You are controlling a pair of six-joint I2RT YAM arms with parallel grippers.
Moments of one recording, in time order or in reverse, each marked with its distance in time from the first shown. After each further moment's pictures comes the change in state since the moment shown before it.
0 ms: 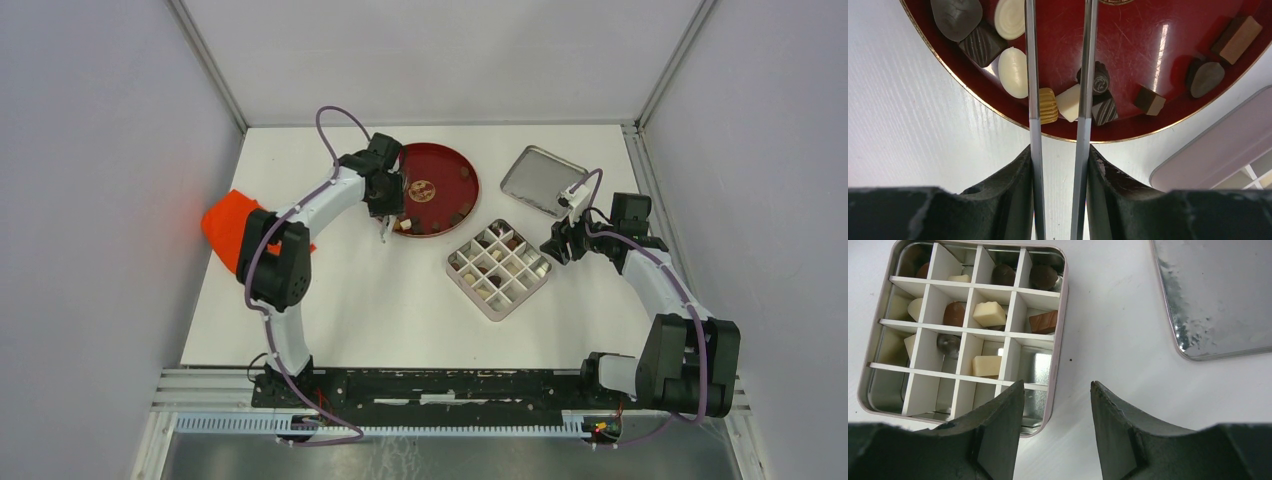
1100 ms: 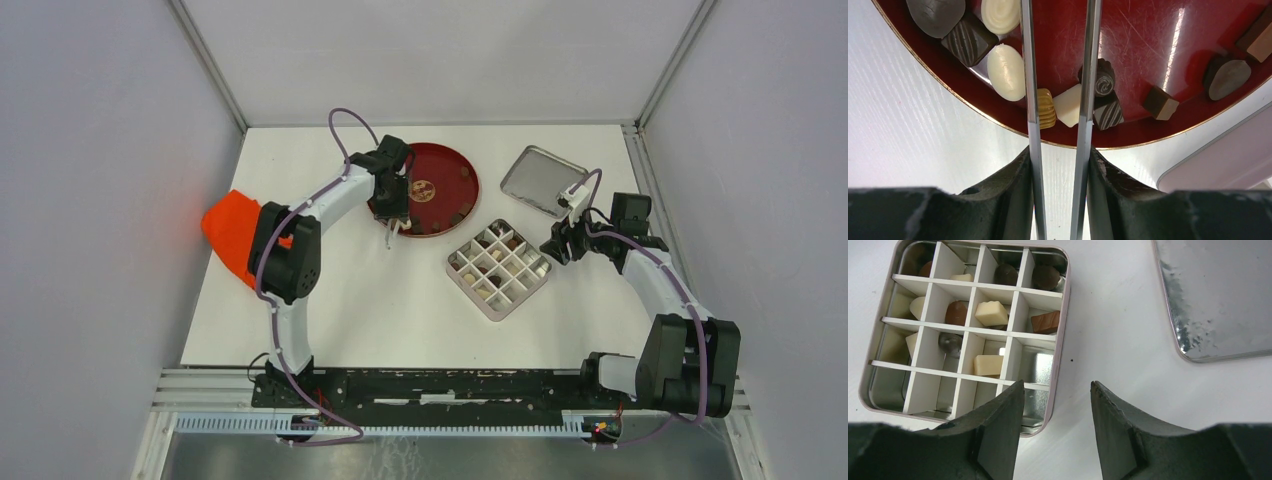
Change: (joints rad) left arm -0.023 0.082 0.052 -0.051 -0.021 0.000; right arm 0.000 0.000 0.002 -0.009 -0.008 -0.014
